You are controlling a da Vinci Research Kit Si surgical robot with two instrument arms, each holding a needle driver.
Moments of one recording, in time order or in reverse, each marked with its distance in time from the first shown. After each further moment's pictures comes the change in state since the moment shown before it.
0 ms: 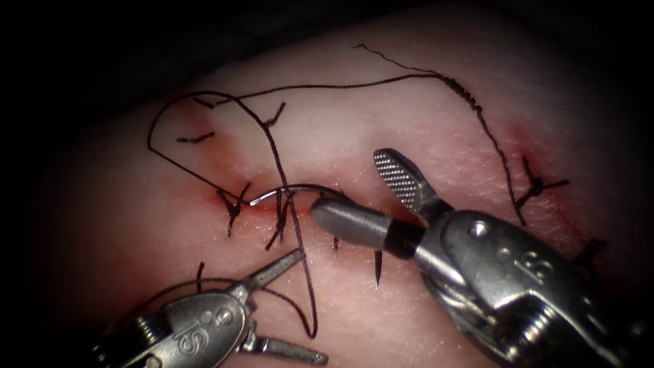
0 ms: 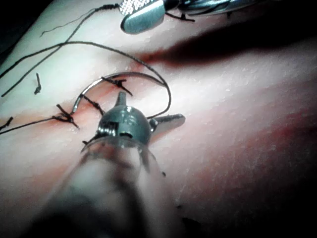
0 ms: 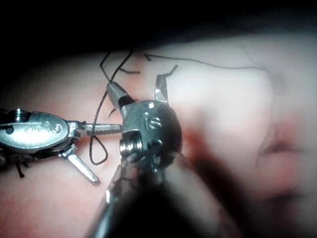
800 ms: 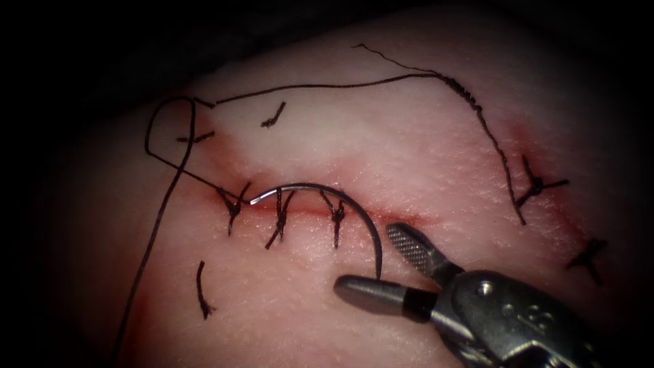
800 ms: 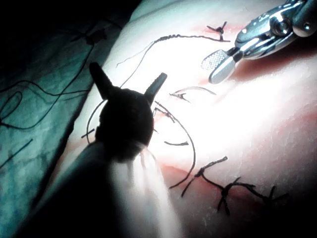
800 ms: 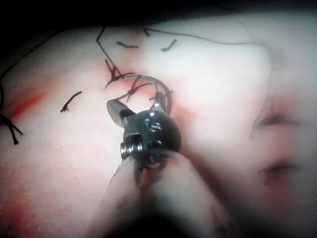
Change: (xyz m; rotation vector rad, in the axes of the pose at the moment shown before) right arm -0.003 0.001 -0.002 0.009 -0.057 -0.056; left arm 0.018 -0.003 -0.024 0.442 0.317 0.194
